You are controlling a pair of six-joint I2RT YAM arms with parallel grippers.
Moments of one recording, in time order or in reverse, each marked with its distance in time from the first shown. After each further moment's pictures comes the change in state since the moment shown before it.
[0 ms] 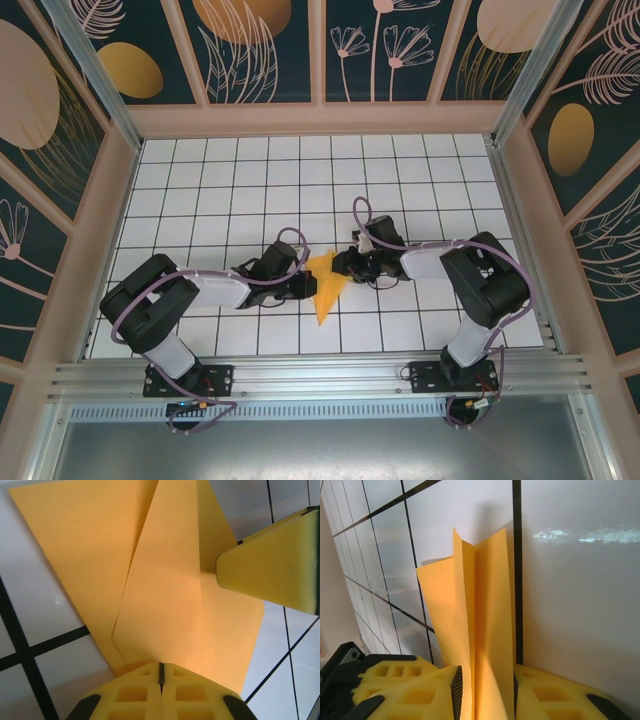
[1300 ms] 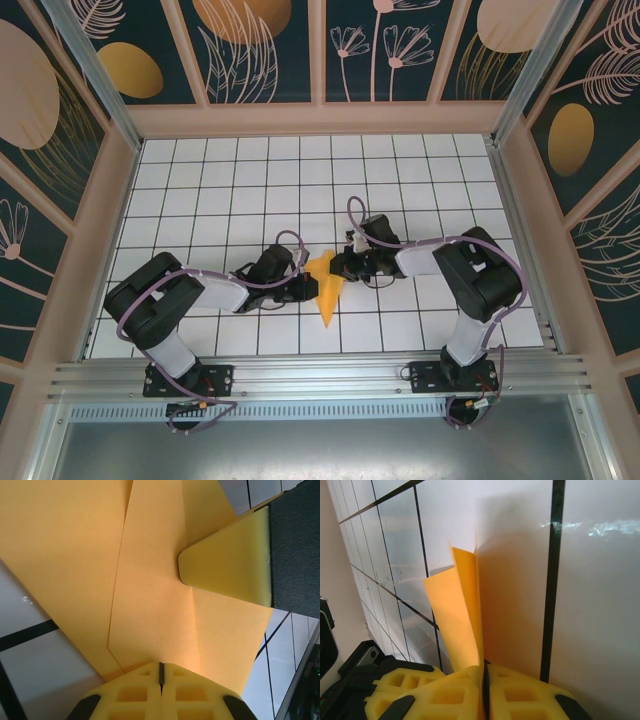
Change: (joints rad) left arm 0.010 0.023 -0.054 0.152 0.088 -0.060; right arm 0.013 0.055 0.037 0.020 -0.049 -0.008
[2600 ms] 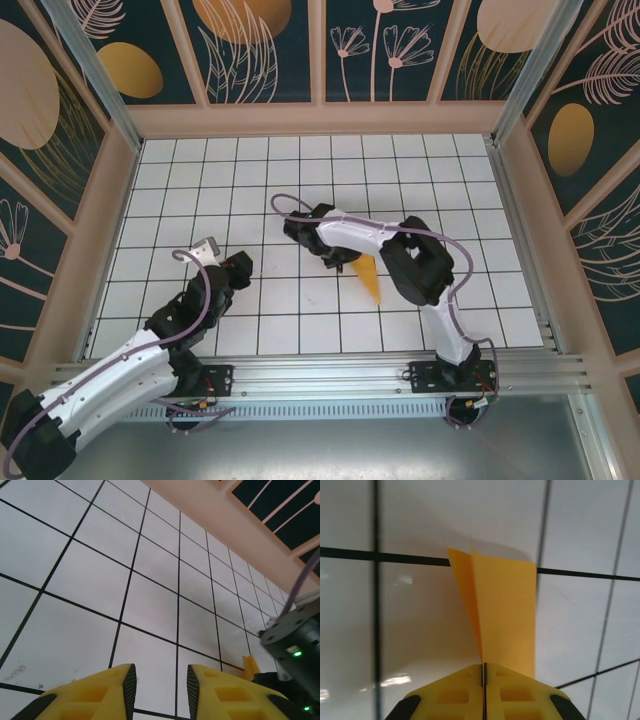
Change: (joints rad) left arm 0.026 -1.031 -0.202 -0.506 -0.861 -0.114; right arm 0.343 0.400 0.911 -1.324 1.216 -0.103
